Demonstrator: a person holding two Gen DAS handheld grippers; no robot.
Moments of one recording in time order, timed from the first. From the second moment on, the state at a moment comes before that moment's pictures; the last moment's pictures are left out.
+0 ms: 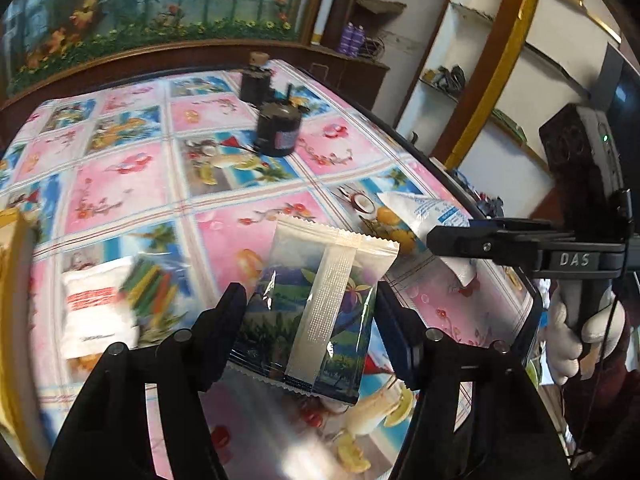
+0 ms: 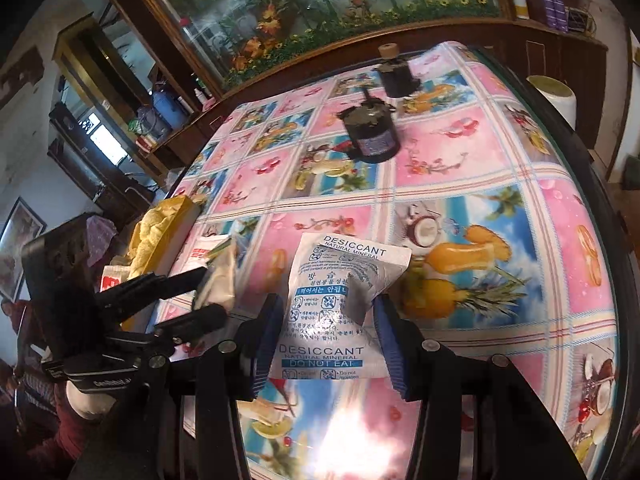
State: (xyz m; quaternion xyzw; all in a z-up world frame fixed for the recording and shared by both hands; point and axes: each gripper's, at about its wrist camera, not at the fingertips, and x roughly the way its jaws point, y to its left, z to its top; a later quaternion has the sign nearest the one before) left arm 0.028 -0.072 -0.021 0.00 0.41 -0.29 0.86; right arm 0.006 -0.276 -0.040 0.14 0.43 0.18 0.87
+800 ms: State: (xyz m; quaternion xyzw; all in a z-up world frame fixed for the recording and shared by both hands) left arm 0.147 0.217 -0.032 -0.08 0.45 0.00 0.89; right arm 0.058 0.072 -0.018 -0.04 0.43 0.40 0.81
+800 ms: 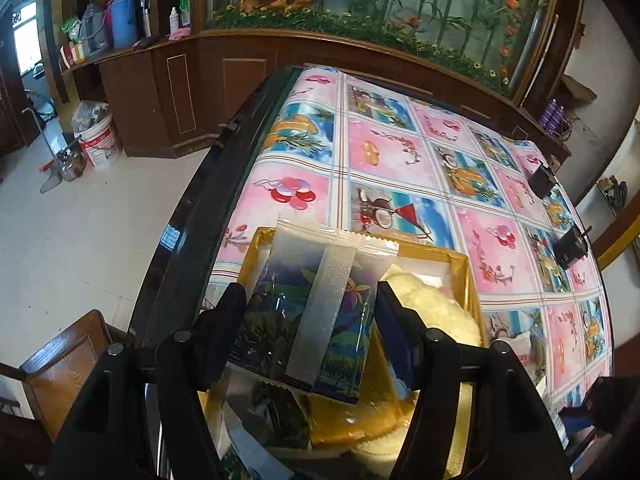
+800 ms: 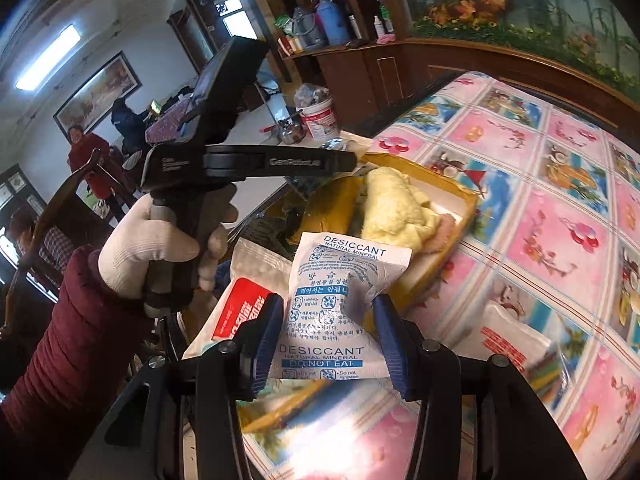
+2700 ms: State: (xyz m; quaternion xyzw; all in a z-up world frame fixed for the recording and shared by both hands) left arm -0.055 0.085 0.033 -0.03 0.24 0.25 0.94; right arm -0.053 -0.014 -0.048 -0.08 0.35 0.31 0.88
